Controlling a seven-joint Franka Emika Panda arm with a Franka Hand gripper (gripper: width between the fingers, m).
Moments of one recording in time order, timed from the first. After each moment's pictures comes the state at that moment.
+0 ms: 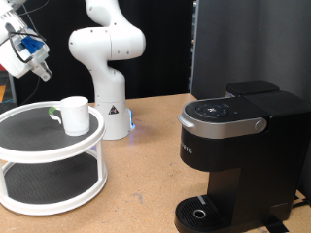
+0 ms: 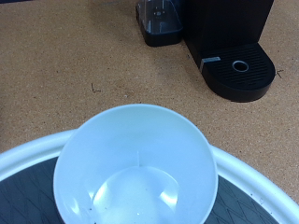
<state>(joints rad) 0.00 -0.70 -0.86 -2.56 0.08 1.81 -1.22</state>
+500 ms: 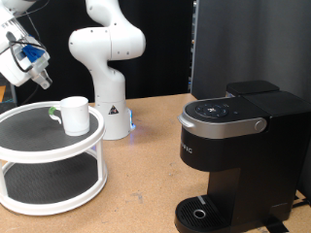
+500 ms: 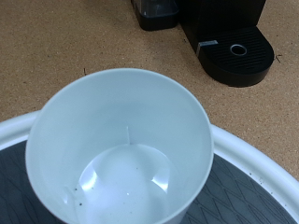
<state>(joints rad) 0.00 -0.67 -0.87 -2.59 0.07 1.88 -1.24</state>
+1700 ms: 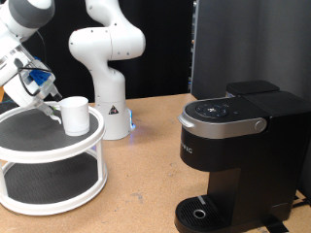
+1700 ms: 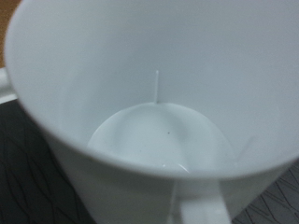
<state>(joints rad) 0.02 -0.62 -0.98 -2.71 0.08 2.01 -1.36</state>
